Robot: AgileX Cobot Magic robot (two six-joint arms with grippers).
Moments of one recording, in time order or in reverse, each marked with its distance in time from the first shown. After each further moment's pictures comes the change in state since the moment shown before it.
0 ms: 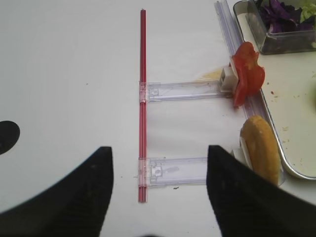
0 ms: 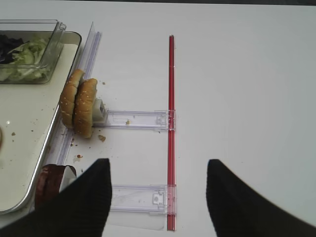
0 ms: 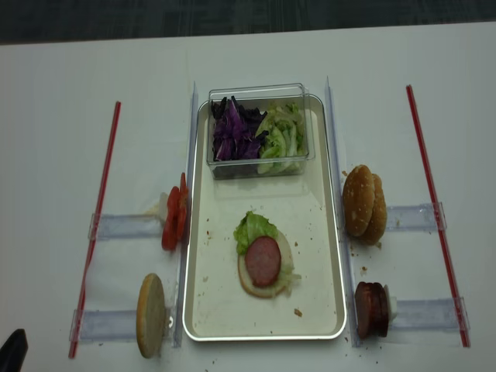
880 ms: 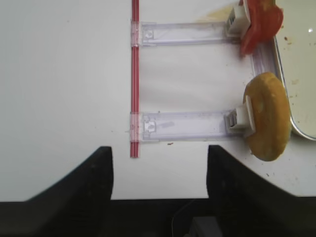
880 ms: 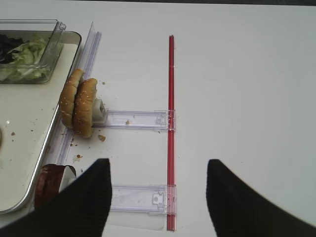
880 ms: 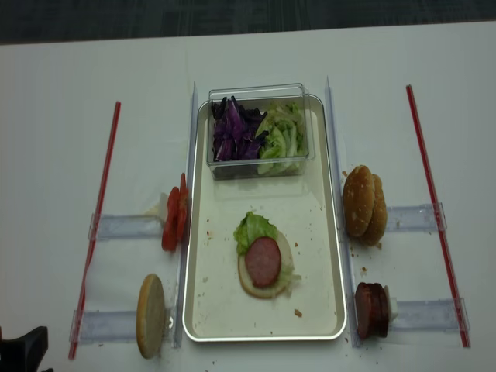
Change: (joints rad) left arm -0.002 0.297 -0.002 -0.017 0.011 -0.015; right arm 0.000 0.000 0.000 0.000 0.000 -0.002
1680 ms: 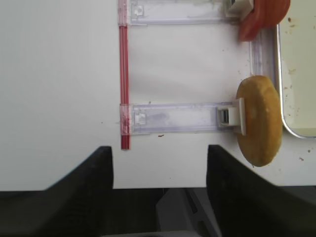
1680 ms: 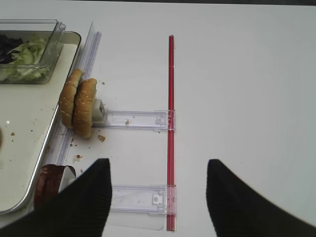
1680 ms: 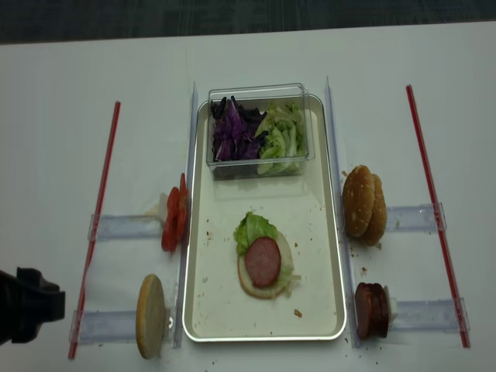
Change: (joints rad) left arm -0.006 0.416 -0.175 -0.024 0.001 0.000; right arm 0.000 0.000 0.000 0.000 0.000 0.000
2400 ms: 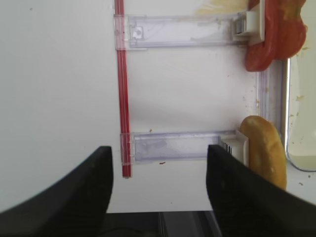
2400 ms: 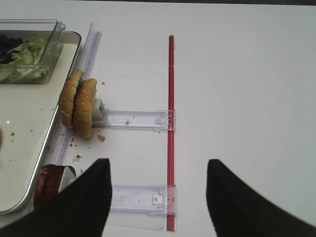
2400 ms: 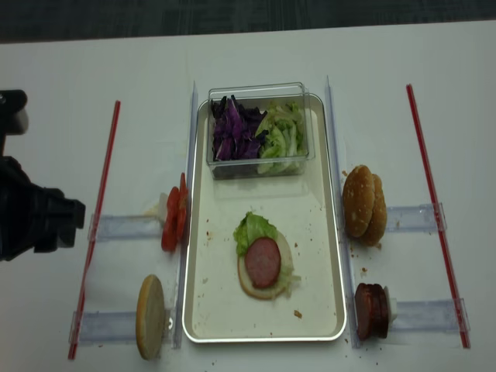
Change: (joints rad) left arm 0.000 0.391 -0.199 0.000 -0.036 0.018; right arm 0.000 0.000 0.000 0.000 0.000 0.002
